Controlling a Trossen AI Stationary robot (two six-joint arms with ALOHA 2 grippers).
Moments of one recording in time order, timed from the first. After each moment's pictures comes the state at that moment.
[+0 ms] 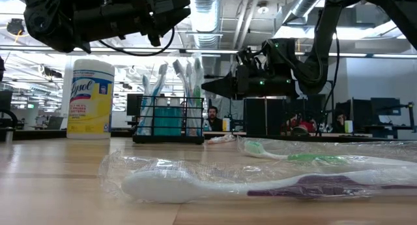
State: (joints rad) left arm 0.03 1.45 0.39 1.38 -0.06 -0.01; right arm -0.38 2.02 0.76 1.25 -0.36 -0.06
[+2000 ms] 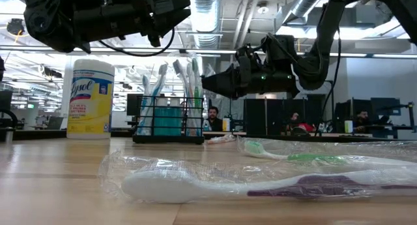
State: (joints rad) left arm 0.03 1.45 0.39 1.37 -0.06 -0.01; right arm -0.38 1.97 0.76 1.17 -0.41 0.03
